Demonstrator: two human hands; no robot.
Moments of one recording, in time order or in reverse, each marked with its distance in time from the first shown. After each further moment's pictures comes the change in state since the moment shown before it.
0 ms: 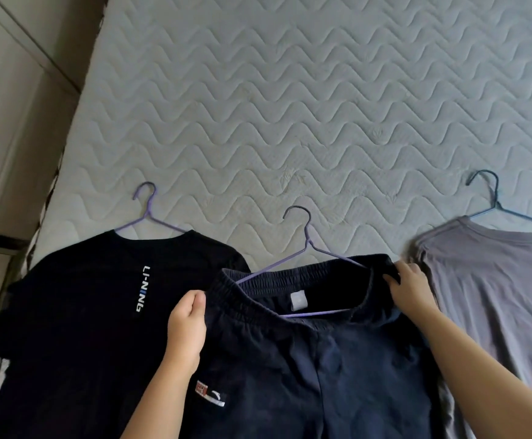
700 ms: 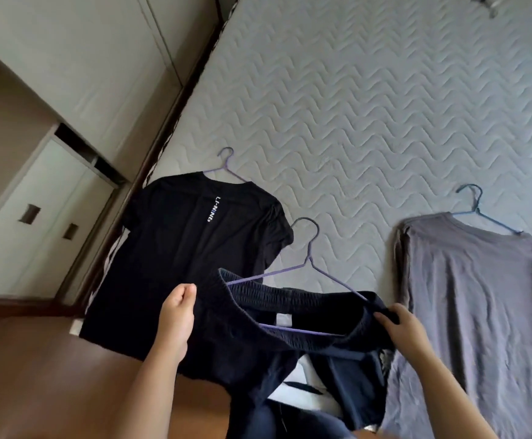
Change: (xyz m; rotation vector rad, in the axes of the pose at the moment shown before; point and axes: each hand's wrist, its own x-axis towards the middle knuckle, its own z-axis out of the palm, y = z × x) left_hand -0.272 -0.031 -0.131 -0.132 0.165 -0.074; right_hand -0.267 0.065 -0.057 0.153 -0.192 -0.111
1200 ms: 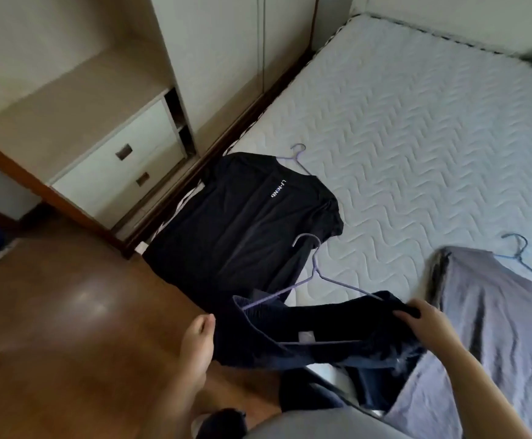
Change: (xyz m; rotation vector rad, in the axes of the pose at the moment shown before) left_hand -0.141 -0.148 -0.081 -0.177 0.123 -0.143; right_hand -0.090 -0.022 0.010 -0.314 -0.049 -0.255
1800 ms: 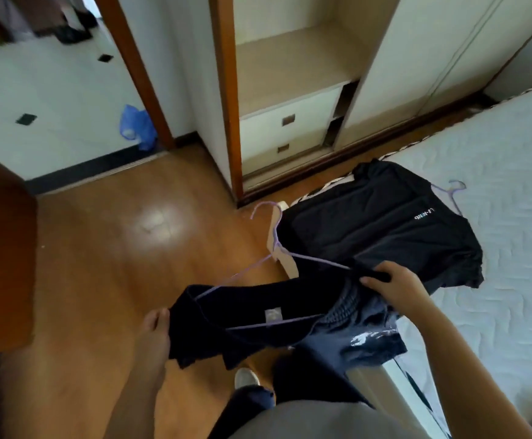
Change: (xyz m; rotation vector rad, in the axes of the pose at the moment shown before) left_hand -0.089 -0.159 -0.298 -0.464 0.485 -0.209; right_hand -0.154 -0.294 0.173 -0.170 -0.256 -0.568
